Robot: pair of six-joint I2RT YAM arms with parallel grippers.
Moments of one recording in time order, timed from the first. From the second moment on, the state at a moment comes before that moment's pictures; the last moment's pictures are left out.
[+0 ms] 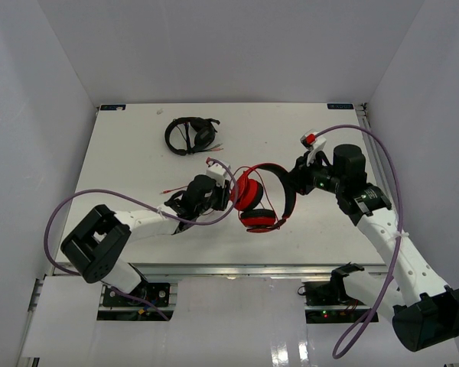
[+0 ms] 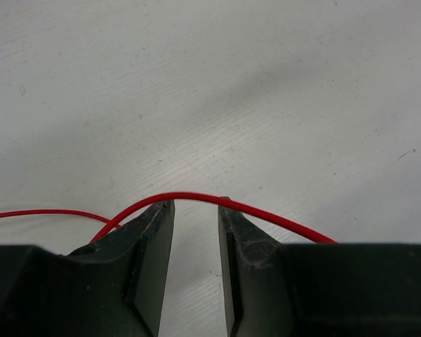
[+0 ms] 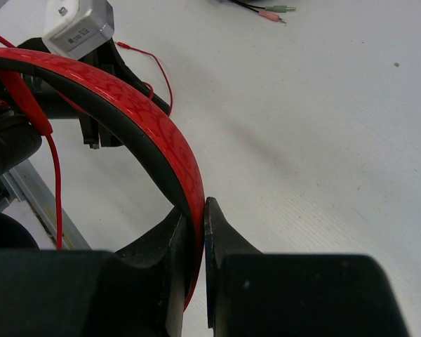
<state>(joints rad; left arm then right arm) -0.76 1.50 0.67 0.36 -0.13 -0.23 0.35 0.97 0.89 -0.35 -0.54 0.00</state>
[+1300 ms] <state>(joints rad) -0.74 0.91 0.53 0.09 0.04 0.16 0.29 0.95 0.90 -0.37 -0.62 -0.02</state>
